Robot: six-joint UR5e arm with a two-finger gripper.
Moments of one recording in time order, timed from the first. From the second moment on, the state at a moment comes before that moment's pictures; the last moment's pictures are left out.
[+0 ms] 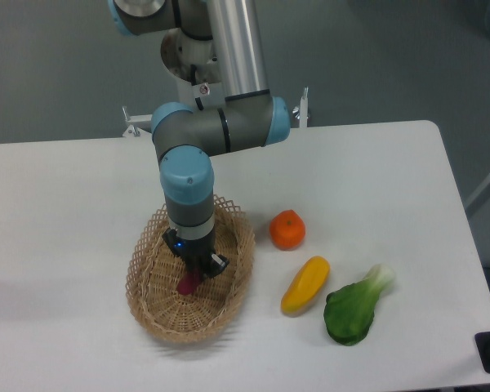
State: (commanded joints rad) arm 2.25 -1.95 -1.79 -0.76 1.51 0.88
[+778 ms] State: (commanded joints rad) arm 2.55 -1.90 -1.45 -1.10 1.46 1.18
